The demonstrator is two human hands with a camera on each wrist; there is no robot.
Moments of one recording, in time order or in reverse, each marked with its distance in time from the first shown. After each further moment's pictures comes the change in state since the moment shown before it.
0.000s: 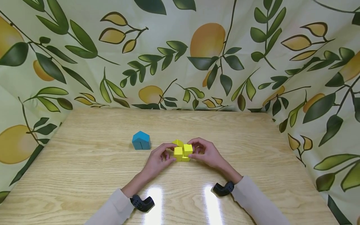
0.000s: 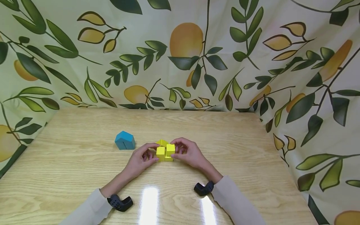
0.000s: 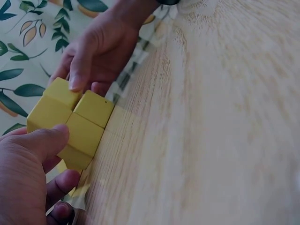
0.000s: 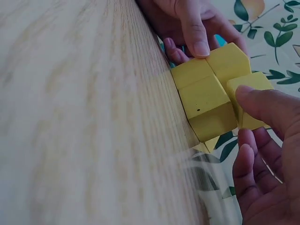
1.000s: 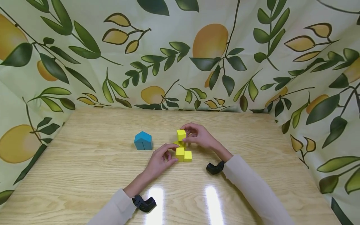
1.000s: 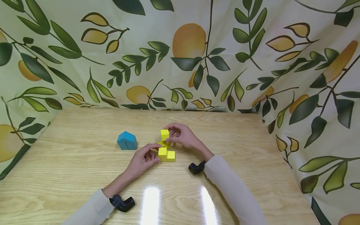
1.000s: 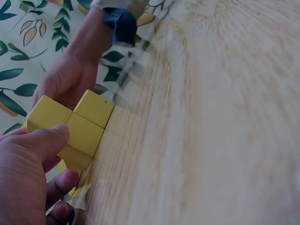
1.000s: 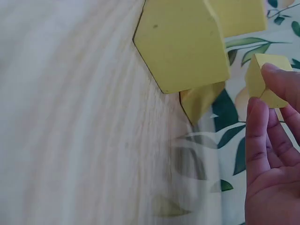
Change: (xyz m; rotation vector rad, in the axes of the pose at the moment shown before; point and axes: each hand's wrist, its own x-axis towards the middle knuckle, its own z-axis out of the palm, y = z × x) left_hand 0.001 -0.001 -0.001 -0.017 -0.011 0.024; right_hand 0.074 0.025 -0.012 -0.022 -0.120 0.085
